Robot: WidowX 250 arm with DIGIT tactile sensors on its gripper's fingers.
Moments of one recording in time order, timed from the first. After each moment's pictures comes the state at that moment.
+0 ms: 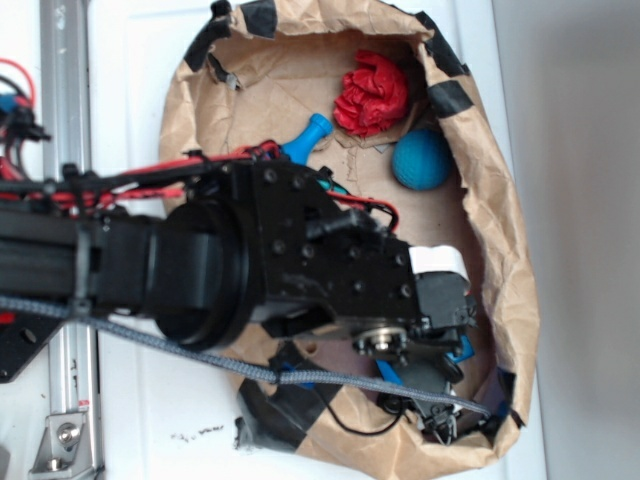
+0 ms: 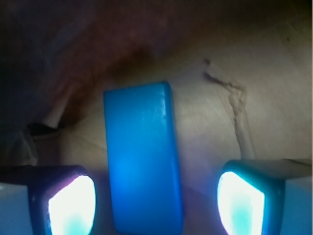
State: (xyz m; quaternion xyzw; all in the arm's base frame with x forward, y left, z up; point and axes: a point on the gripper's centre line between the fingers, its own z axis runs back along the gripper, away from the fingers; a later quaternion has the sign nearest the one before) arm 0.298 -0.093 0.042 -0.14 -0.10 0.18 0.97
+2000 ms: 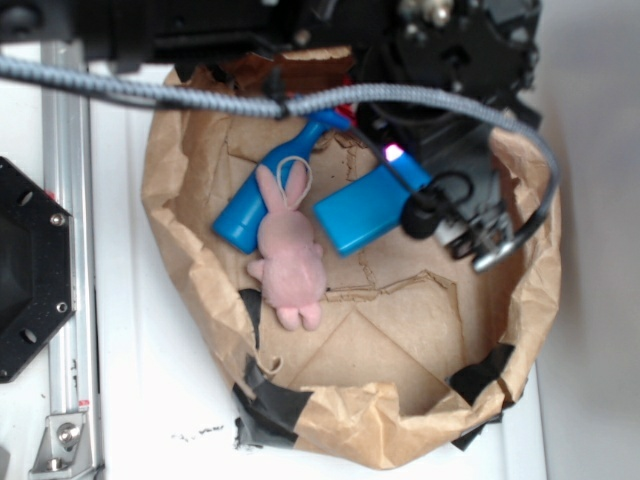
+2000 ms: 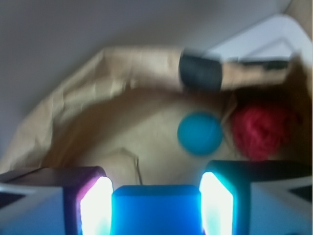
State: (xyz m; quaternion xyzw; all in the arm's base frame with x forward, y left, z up) arm 0.303 -0.004 0.137 -0.11 -0.09 0.19 0.97
